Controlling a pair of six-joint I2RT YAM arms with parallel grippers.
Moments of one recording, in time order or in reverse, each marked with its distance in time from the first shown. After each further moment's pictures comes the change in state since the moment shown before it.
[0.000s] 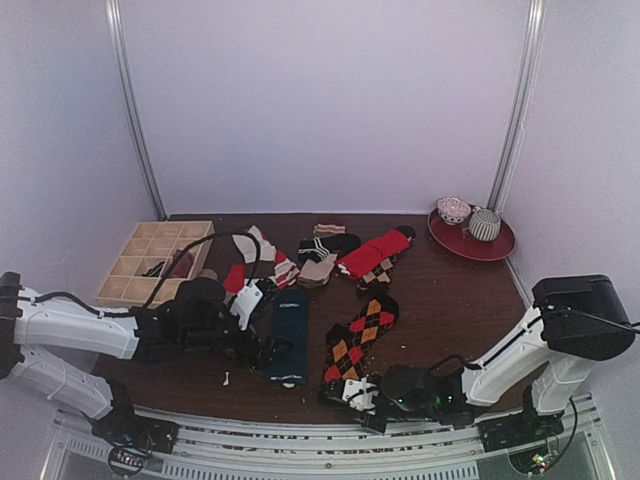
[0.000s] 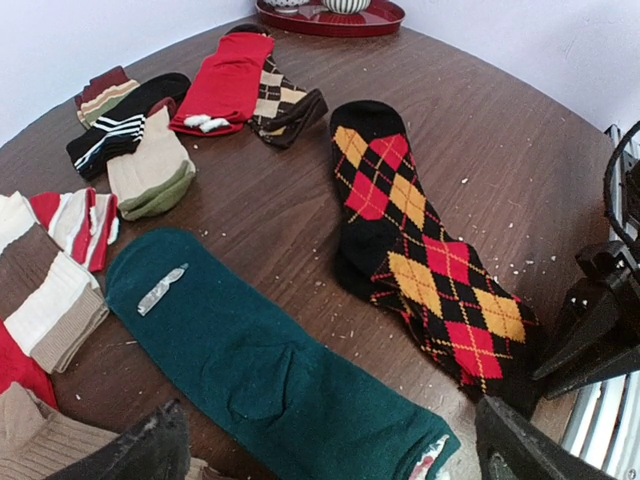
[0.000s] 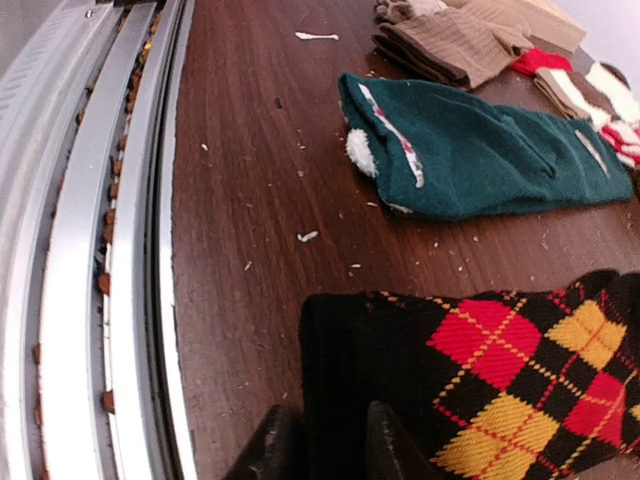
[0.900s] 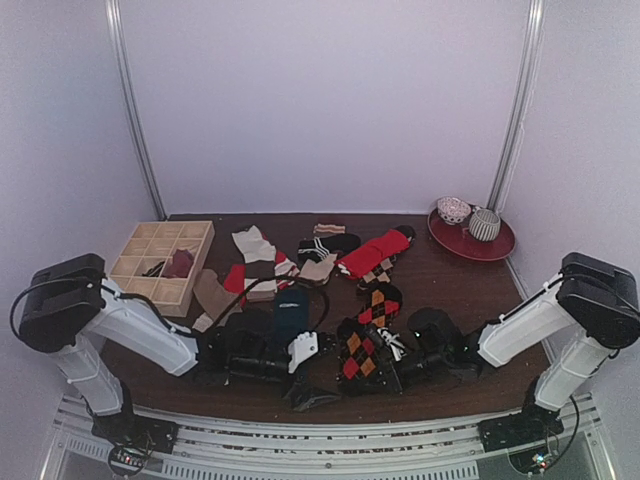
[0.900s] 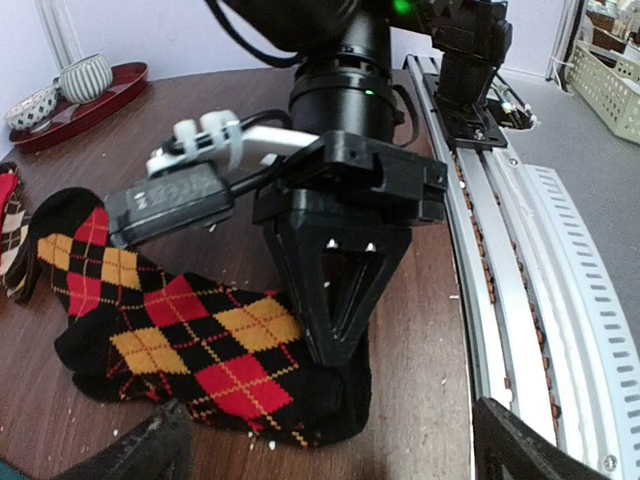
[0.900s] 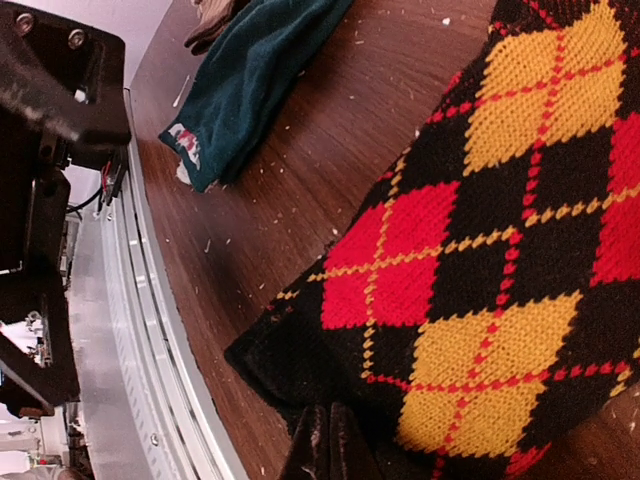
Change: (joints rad) left arm -0.190 0.423 0.073 0.447 0.292 0.258; right arm -0.433 -0.116 -0.015 -0.226 -0.633 0.737
